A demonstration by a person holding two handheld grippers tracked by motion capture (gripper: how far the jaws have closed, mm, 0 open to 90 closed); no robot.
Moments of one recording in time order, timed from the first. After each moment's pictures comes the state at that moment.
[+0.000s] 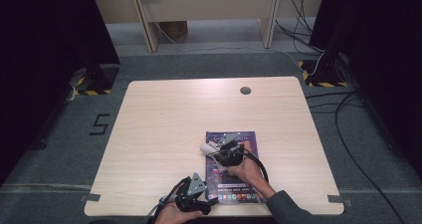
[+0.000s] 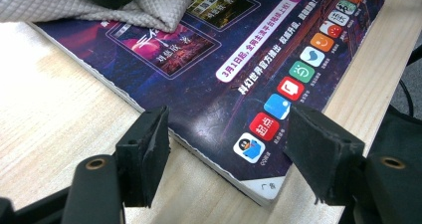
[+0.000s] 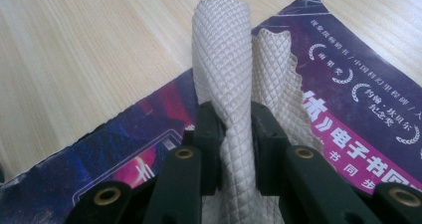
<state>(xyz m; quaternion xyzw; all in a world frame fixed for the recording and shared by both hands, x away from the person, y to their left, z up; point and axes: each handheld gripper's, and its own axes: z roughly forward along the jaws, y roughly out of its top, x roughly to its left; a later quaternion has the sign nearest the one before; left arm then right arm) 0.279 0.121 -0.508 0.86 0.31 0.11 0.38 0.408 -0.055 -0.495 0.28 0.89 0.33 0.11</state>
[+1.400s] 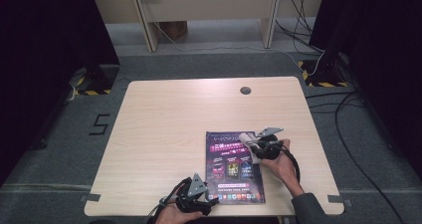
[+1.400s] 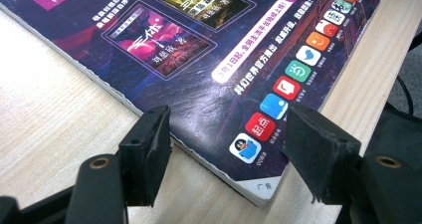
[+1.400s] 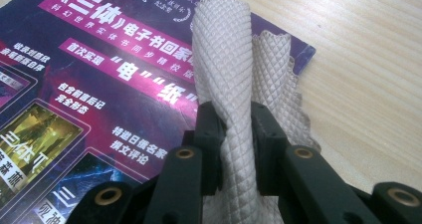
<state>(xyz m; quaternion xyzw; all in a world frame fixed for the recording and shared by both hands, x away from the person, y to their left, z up) 0.278 0.119 -0.509 0.86 0.31 0.11 0.38 0.420 -0.164 -0.491 0.41 0.85 0.30 0.15</state>
